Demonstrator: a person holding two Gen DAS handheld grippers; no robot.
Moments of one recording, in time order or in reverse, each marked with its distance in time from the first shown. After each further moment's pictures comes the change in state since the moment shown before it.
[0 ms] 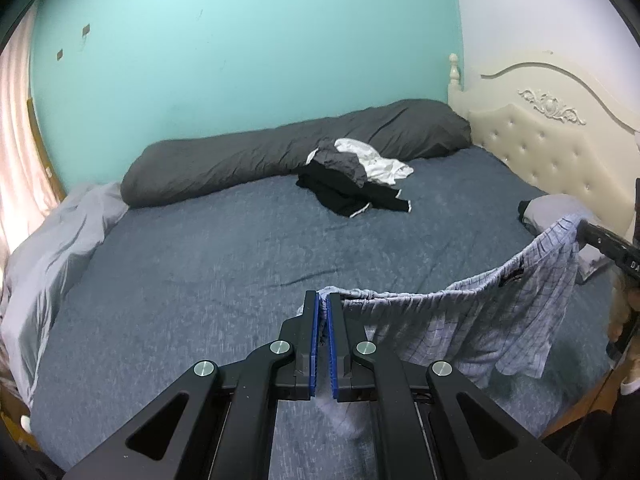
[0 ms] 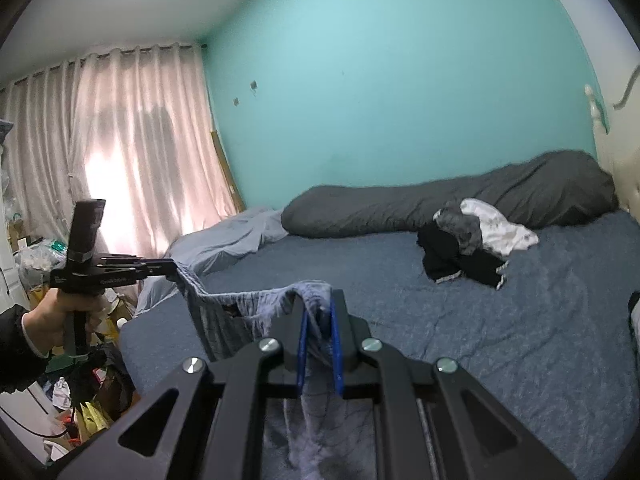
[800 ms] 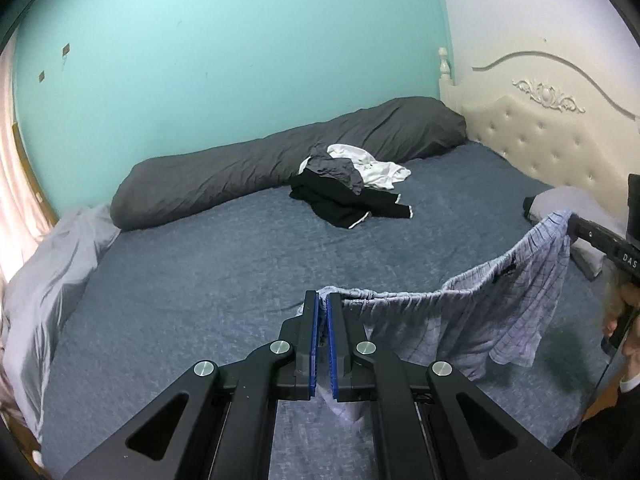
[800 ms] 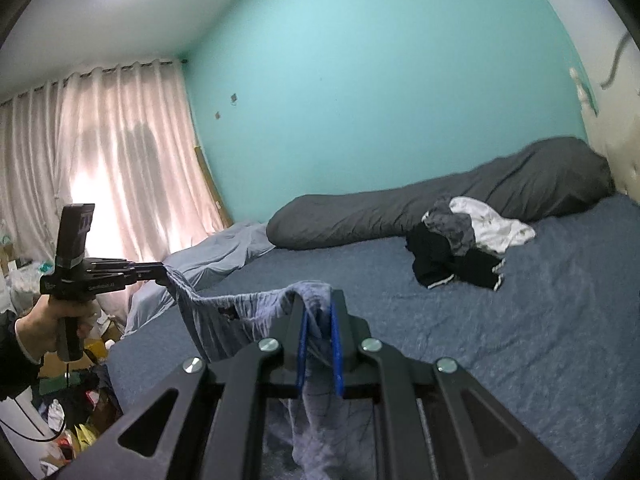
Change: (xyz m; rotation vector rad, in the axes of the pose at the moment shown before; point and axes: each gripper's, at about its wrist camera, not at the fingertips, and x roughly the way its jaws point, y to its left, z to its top) left arm 0.029 -0.004 0.035 0.064 -0.033 -0.011; right arm 0.034 -0.037 0.004 0.041 -0.062 -0.020
